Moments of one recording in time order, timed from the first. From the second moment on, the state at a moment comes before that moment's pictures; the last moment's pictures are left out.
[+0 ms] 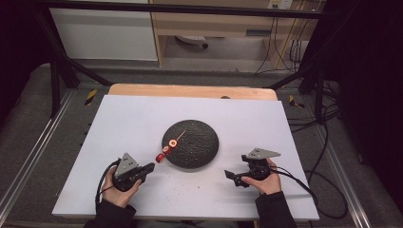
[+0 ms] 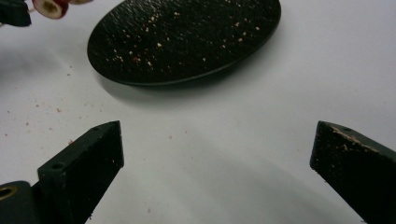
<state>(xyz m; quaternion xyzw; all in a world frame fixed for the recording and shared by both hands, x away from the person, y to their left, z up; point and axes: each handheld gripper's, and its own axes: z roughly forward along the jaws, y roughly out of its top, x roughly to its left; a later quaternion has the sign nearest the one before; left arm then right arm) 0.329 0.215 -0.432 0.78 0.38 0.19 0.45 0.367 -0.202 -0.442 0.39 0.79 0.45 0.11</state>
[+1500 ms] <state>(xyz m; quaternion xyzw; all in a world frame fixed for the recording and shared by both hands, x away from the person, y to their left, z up) 0.314 0.200 -0.436 0.78 0.37 0.20 0.47 0.404 -0.069 -0.417 0.39 0.75 0.53 0.06</state>
